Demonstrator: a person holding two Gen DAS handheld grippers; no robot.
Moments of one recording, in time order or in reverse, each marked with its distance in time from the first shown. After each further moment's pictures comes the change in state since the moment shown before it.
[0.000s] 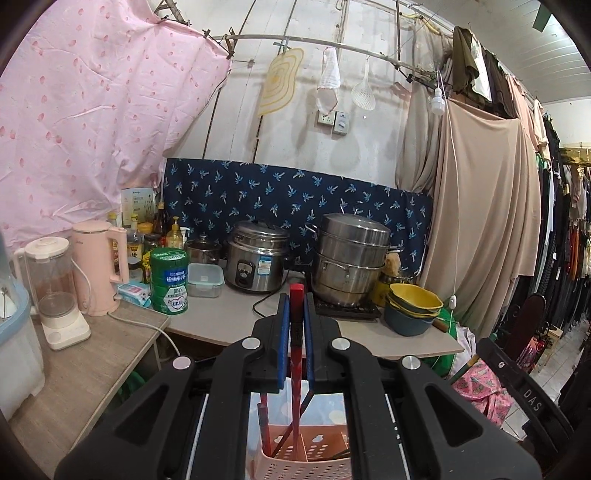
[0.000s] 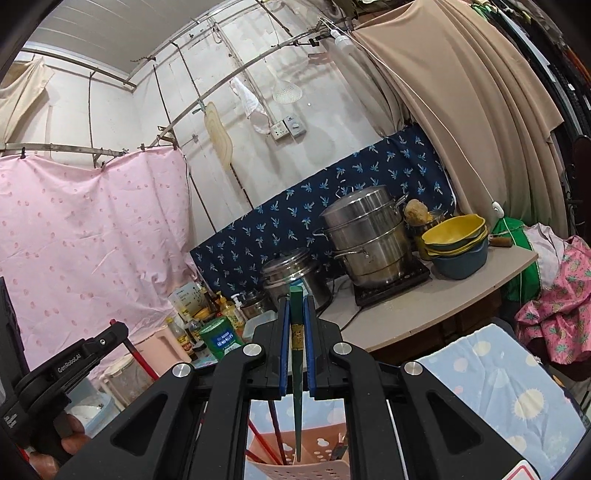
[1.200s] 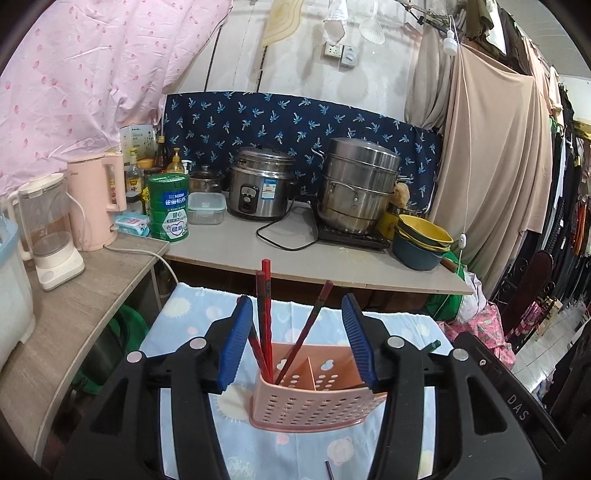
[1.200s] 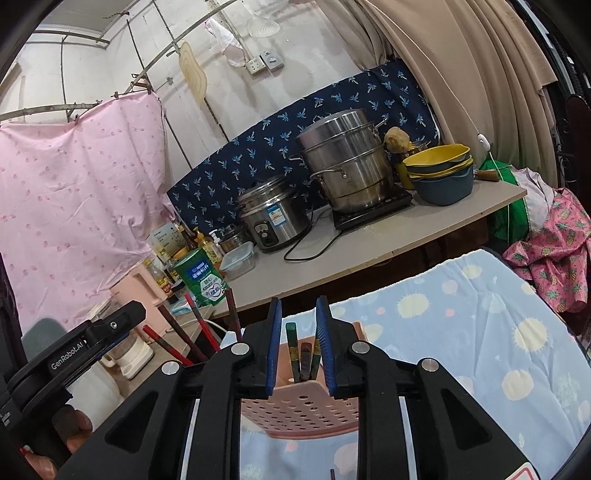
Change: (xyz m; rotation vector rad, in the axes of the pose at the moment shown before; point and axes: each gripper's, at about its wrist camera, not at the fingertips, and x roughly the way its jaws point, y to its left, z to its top) left arm 0.021 0.003 -0.075 -0.006 0.233 0.017; right arm 0.020 -0.022 -0.076 0.020 0.226 -0.067
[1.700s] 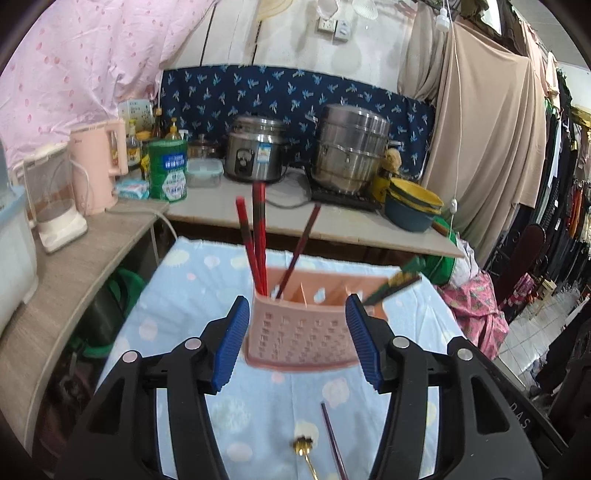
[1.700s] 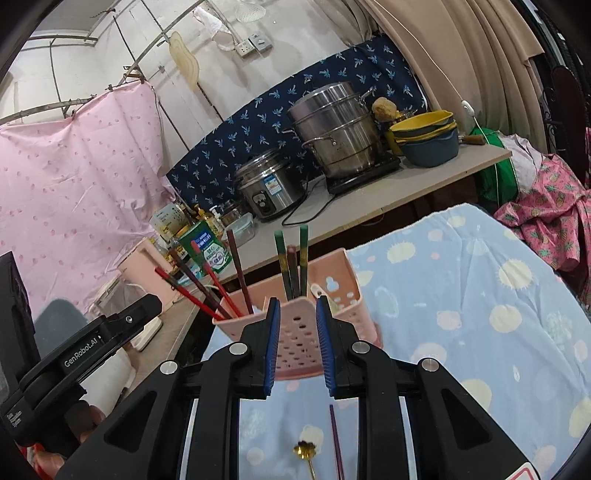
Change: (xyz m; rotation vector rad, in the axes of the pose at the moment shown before) left arm -0.030 -0.003 -0.060 0.001 0.125 -0.022; right arm -0.047 -0.016 -0.052 0.055 0.105 0.002
